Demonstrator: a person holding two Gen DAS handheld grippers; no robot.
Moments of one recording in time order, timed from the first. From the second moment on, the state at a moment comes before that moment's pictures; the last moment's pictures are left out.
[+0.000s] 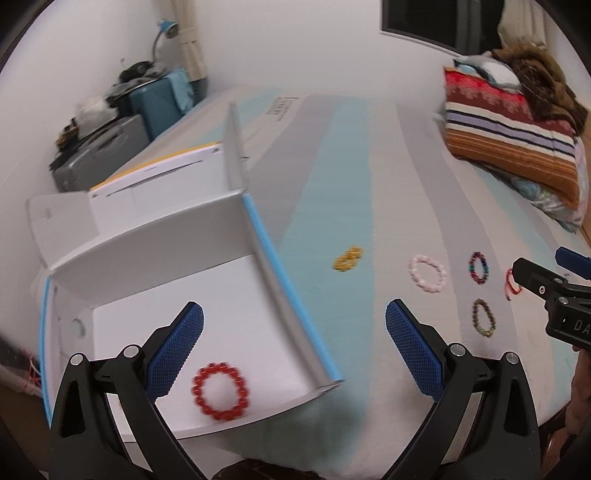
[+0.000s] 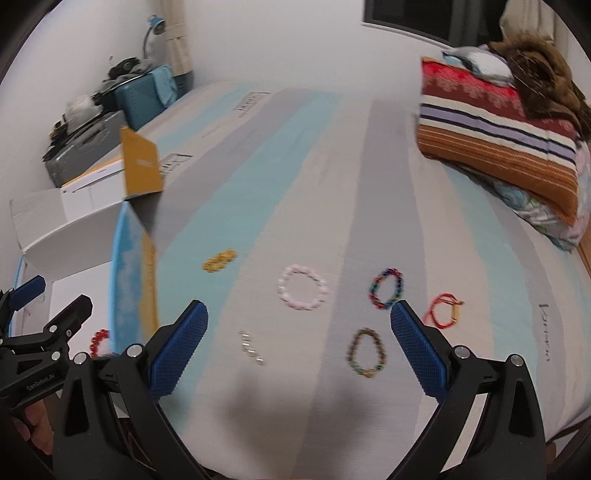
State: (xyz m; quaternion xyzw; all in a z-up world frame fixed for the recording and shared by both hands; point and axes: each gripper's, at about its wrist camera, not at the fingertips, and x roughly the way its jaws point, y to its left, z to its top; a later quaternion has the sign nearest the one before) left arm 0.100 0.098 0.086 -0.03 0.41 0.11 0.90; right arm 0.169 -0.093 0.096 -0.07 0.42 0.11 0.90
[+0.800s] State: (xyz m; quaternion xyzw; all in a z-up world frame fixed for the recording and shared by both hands) left arm 0.237 -0.009 0.006 -0.01 0.47 0.02 0.88; right arm 0.254 -0.245 0.014 0.02 0.48 0.00 0.87
